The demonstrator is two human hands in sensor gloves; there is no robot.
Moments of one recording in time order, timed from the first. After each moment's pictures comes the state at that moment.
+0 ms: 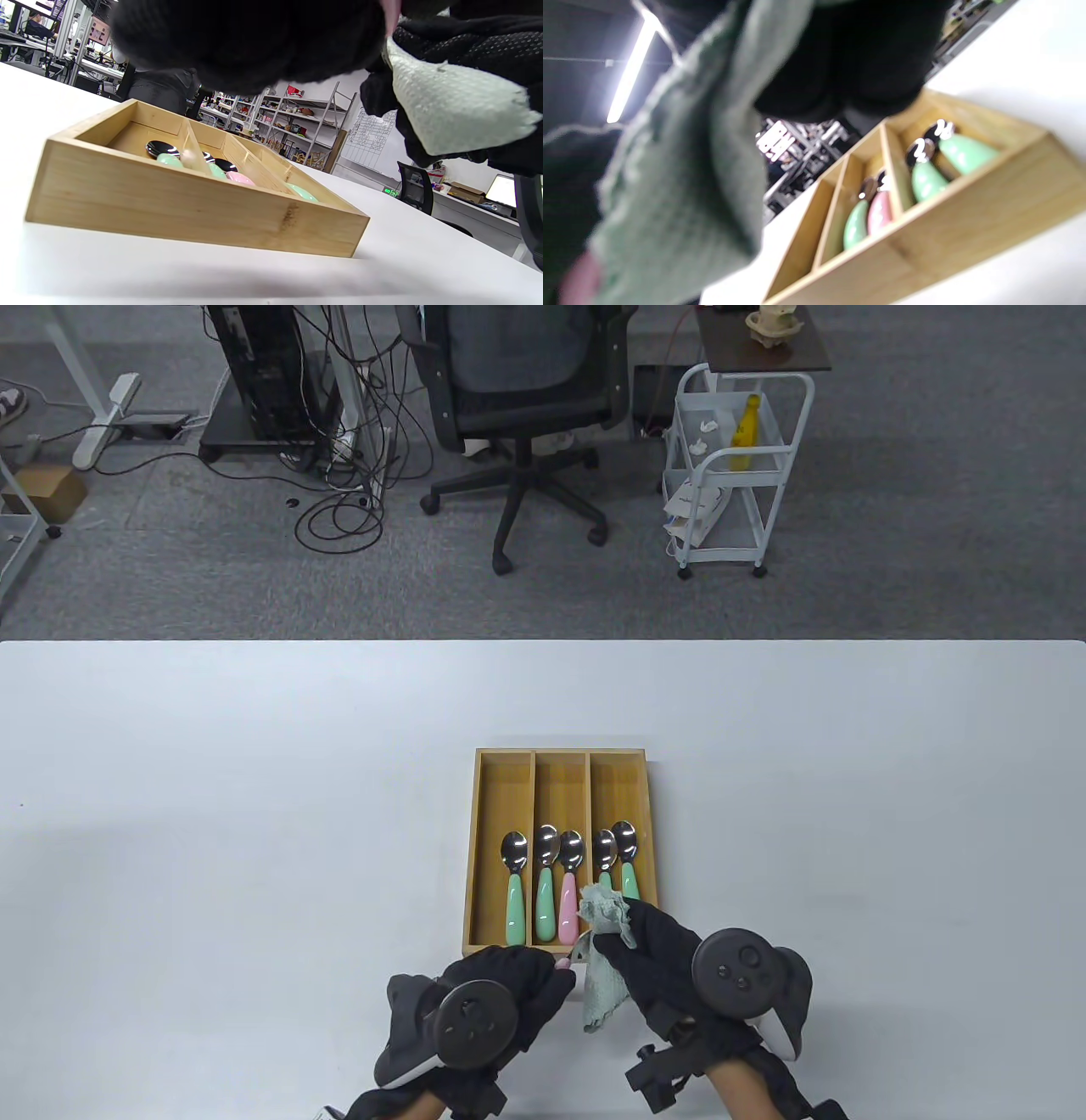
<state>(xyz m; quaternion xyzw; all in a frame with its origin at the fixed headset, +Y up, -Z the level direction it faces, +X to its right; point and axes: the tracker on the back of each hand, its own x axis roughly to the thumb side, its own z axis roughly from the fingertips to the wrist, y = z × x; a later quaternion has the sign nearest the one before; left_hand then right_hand) -0.108 -0.696 -0.185 0.03 -0.23 0.20 0.95 0.125 -0.699 -0.209 0.11 -0.04 0.90 0.41</state>
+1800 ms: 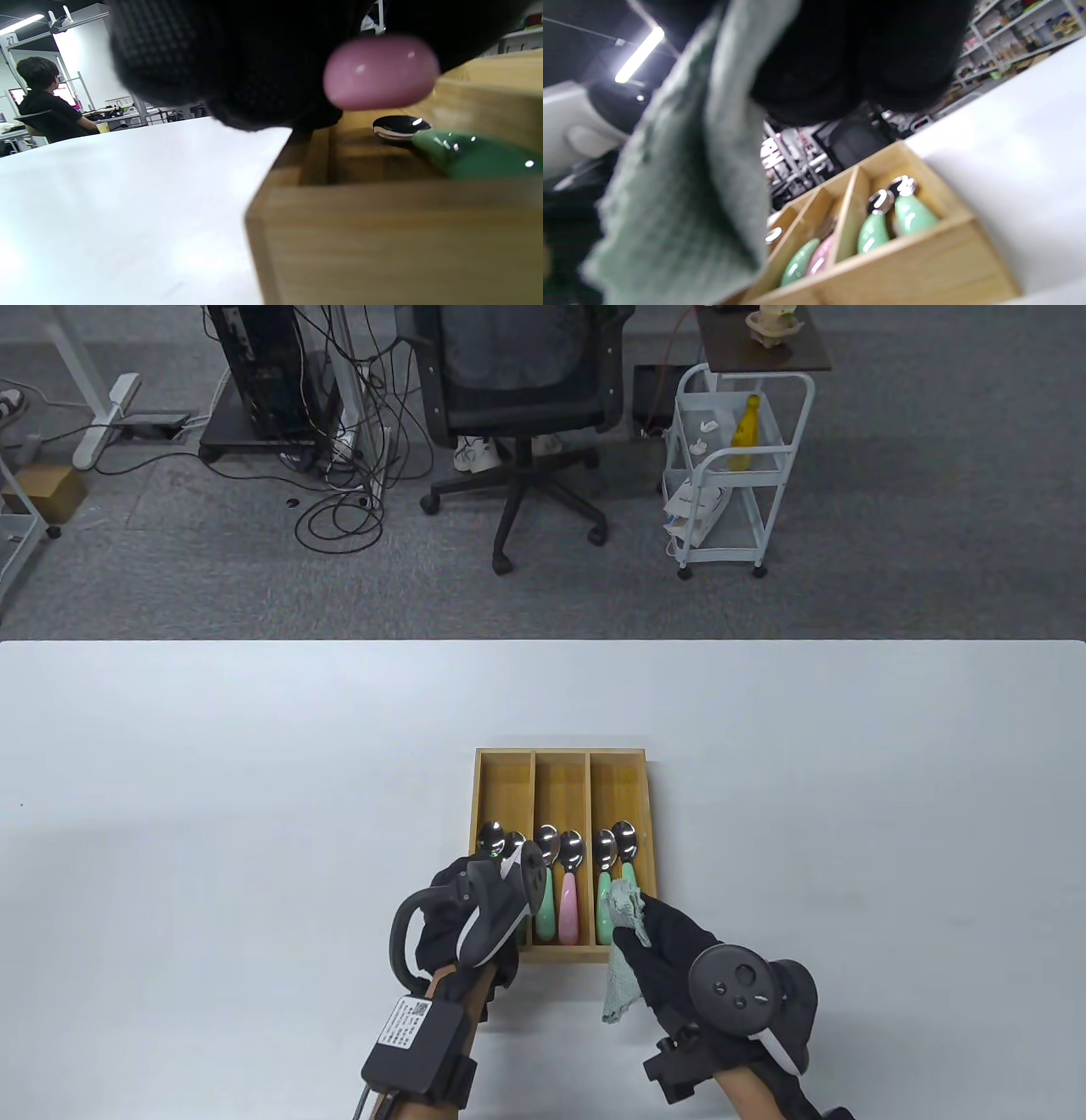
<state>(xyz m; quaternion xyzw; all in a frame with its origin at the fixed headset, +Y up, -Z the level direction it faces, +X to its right) -0.091 -0.718 -0.291 -0.04 0.09 -0.09 0.99 0.130 -0.690 -0.201 0.10 -0.10 0.94 0.32</state>
